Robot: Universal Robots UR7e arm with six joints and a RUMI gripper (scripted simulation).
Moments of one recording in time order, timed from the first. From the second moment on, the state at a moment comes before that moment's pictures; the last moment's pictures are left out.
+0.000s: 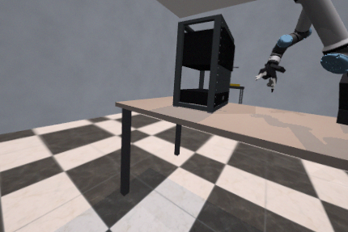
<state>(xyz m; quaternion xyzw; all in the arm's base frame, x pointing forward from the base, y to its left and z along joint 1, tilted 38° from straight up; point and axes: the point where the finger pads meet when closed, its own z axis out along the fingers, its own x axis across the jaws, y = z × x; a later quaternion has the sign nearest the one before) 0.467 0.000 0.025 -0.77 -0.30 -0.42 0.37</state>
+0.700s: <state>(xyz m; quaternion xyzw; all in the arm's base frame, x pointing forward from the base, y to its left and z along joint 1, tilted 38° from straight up) 0.482 -0.019 0.028 -0.77 -0.34 -0.43 0.32</state>
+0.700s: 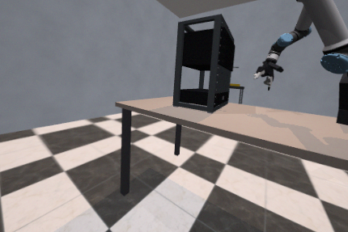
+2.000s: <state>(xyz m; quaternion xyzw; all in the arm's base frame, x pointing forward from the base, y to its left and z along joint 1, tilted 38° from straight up) 0.509 -0.053 0.042 -0.77 -0.40 -0.45 0.23</state>
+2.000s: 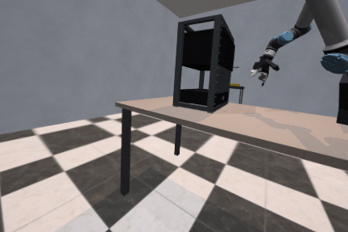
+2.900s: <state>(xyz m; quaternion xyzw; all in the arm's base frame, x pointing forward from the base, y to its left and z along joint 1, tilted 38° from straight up) 0.526 -0.073 0.055 -0.76 -0.43 -0.46 0.17</state>
